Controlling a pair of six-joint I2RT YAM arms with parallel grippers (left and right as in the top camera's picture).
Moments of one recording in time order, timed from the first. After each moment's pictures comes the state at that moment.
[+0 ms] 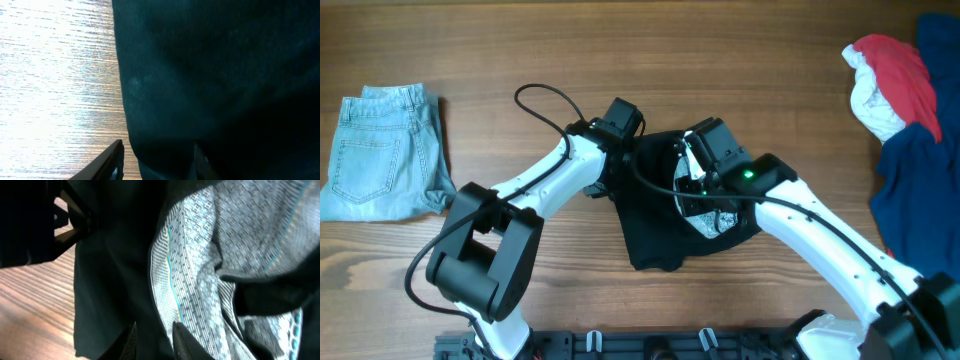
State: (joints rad) left arm -0.52 1.87 1.20 -0.76 0.05 -0.66; right arm 0.56 1.48 1.01 -0.74 -0.13 0.30
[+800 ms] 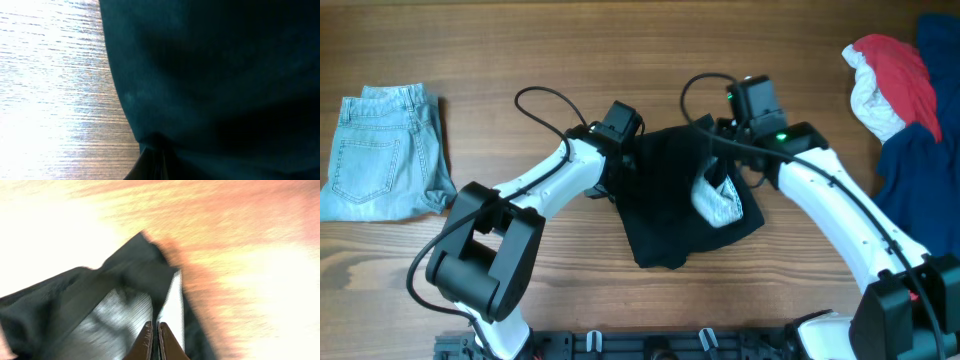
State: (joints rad) left arm -0.52 1.87 1.16 -0.69 0.05 -0.66; right arm 0.32 1.56 1.11 -0.61 0.10 0.44
